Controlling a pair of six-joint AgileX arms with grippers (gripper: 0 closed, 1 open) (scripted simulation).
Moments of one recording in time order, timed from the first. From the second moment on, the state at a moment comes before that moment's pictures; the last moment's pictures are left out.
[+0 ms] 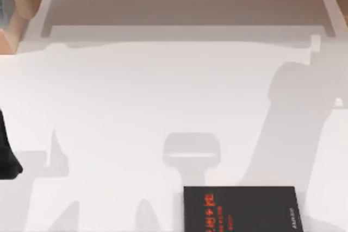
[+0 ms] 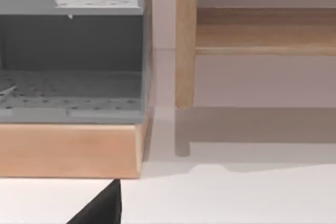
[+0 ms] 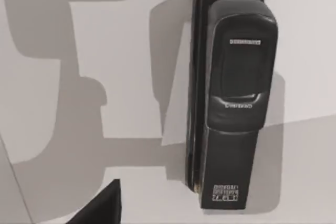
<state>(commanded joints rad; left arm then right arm) 0.00 0.00 0.00 0.00 0.00 0.00 -0.39 2.54 2.47 -1.40 -0.01 -0.16</state>
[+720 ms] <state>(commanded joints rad) 0.00 0.00 0.00 0.00 0.00 0.00 -0.36 2.61 2.38 -1.24 -0.01 -0.13</state>
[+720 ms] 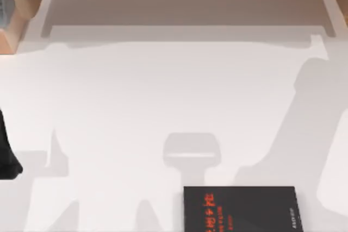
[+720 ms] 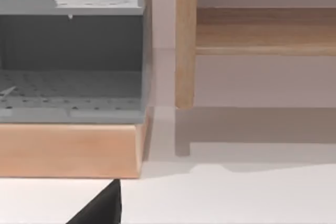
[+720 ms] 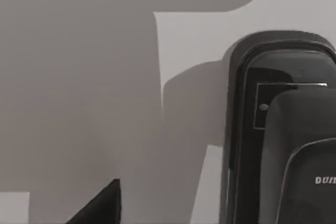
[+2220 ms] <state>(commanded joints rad) 0.00 0.00 0.00 0.00 0.00 0.00 -0.37 2.61 2.38 -1.24 -0.01 -0.13</state>
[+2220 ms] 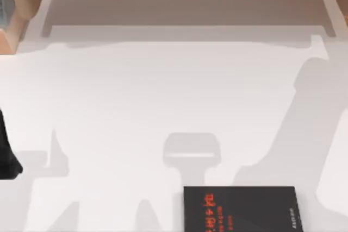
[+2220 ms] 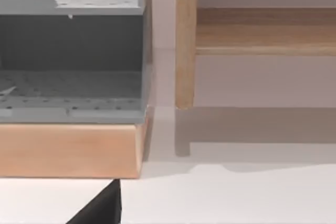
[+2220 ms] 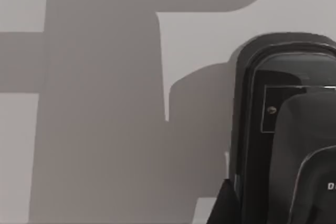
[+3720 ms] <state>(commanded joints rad) 0.00 0.00 0.00 0.00 0.00 0.00 0.40 1.60 1.69 -1.19 0.07 0.78</state>
